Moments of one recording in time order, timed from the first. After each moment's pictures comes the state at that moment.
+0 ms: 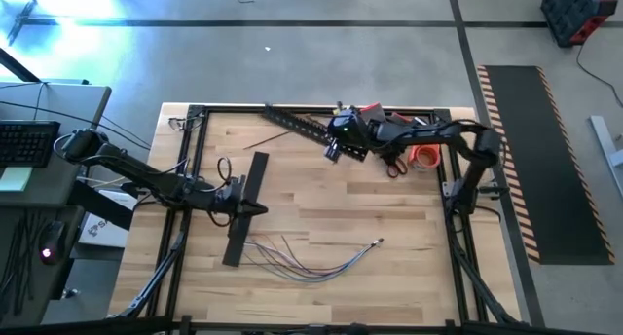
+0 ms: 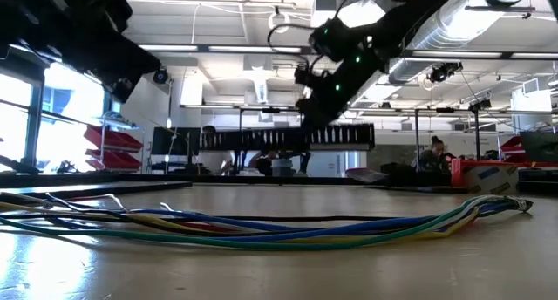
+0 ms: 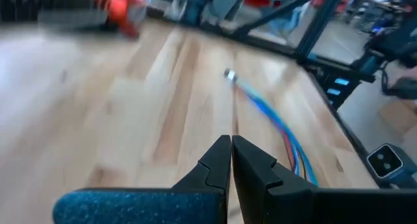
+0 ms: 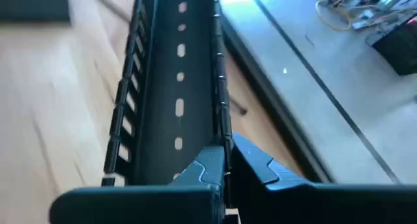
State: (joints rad) left arm -0.34 0.87 0.21 0.35 -0.28 -0.40; right arm -0.38 1.76 1.10 -0.02 0.28 -0.16
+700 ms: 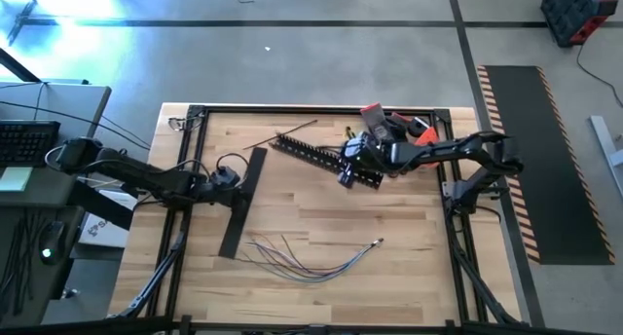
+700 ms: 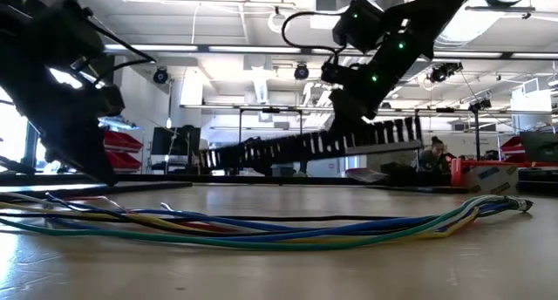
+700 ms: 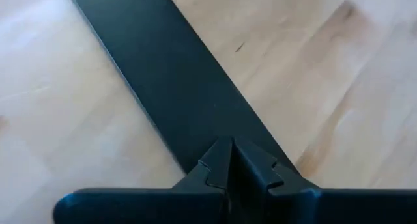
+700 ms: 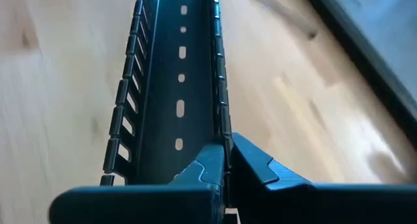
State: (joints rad) left arm -0.12 0.91 0.19 -0.32 -0.36 -0.83; right arm -0.21 1.60 0.88 -0.15 0.28 0.04
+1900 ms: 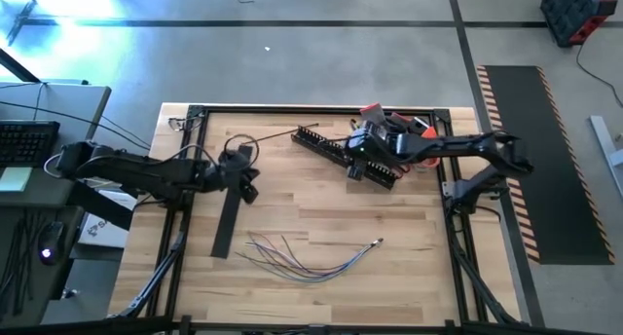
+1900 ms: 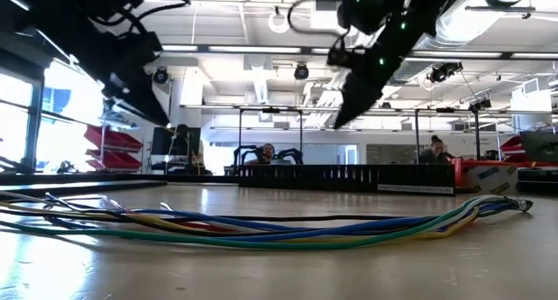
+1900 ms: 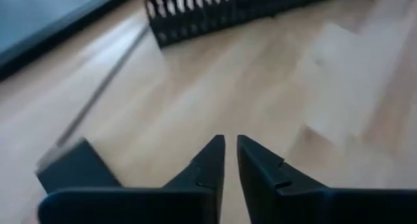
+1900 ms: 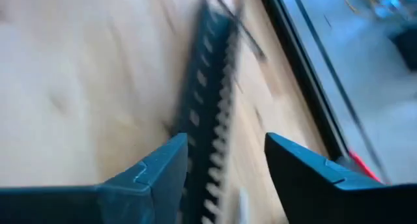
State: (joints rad) left arm 0.02 0.96 0.45 -0.26 -0.48 -0.43; right arm -0.22 1.52 0.97 -0.30 0.32 -0.15
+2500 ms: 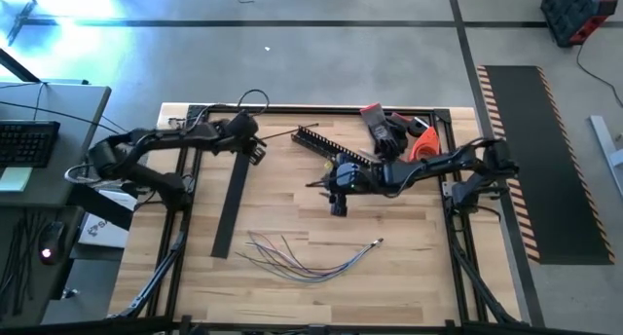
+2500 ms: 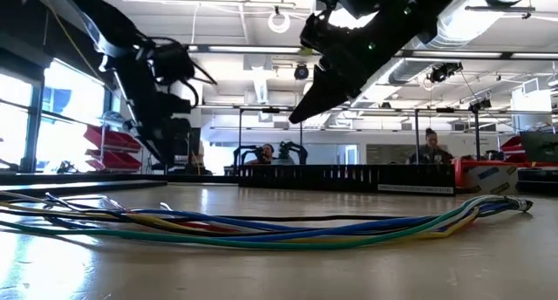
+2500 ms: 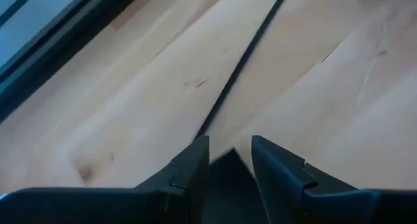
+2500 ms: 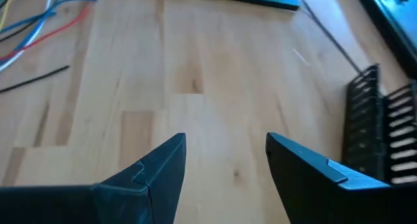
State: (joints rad) left arm 0.64 1.41 0.68 -0.34 -0.24 -0.09; right arm 0.02 1.67 0.97 -0.02 0.19 -0.06
